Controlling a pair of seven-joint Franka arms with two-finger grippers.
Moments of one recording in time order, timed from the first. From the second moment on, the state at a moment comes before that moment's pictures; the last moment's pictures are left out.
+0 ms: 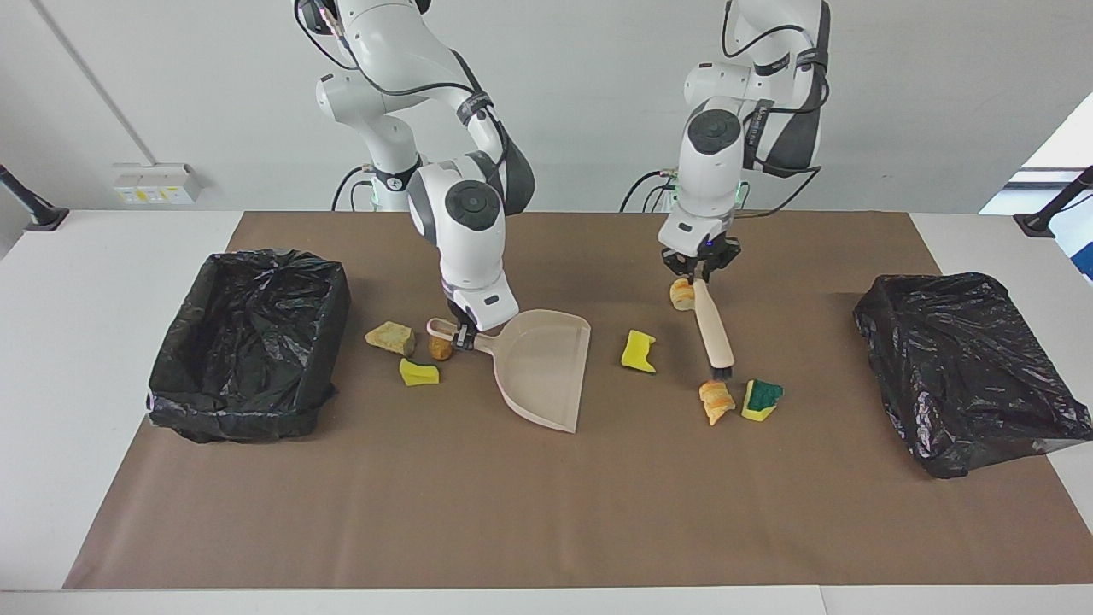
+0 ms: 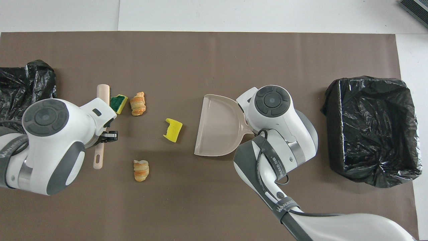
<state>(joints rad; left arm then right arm) -0.12 -0.04 -0.11 -2.15 0.19 2.05 -0.27 0.46 0.27 -0.02 -1.86 -0.10 2.02 -0.87</state>
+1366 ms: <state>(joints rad) -0.16 0.11 -0.15 -2.13 0.17 2.11 -0.01 0.48 0.27 -0.01 -1.90 -0.10 2.09 -0.85</state>
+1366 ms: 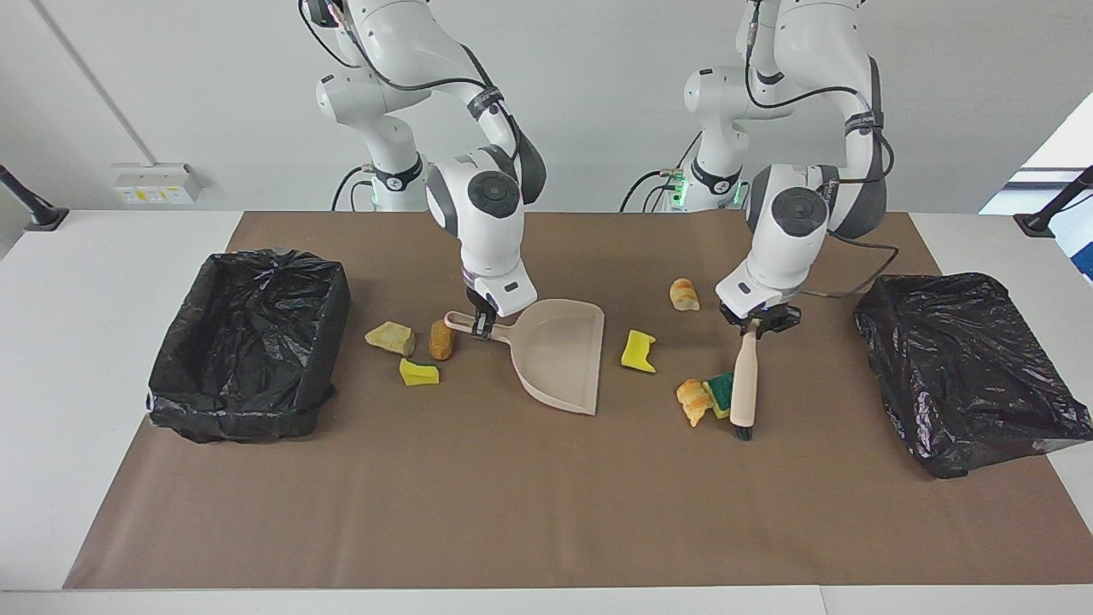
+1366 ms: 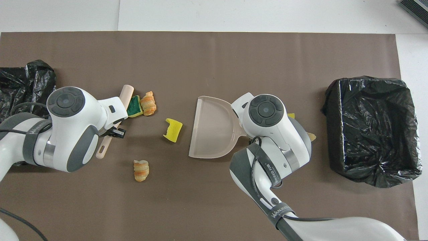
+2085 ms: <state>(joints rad) -0.44 0.07 -0.15 -2.15 0.04 2.10 -0.32 0.48 0.27 -0.01 -1.90 -0.10 2.09 -0.85</state>
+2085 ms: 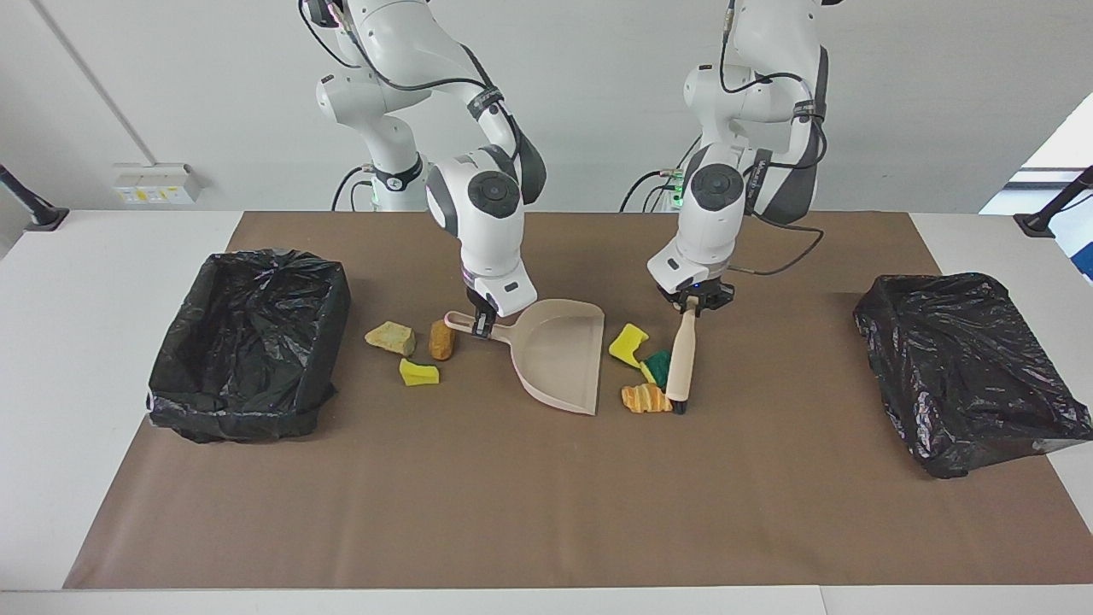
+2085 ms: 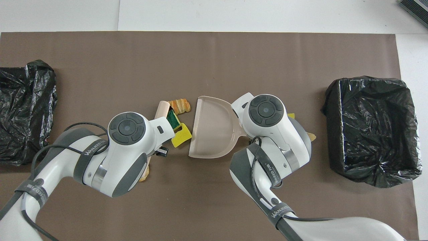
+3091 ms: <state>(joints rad) -0.32 -0.17 -0.12 -2.22 0.03 1.73 -0.36 0.48 0.27 -0.01 -1.90 -0.10 2.09 -0.85</state>
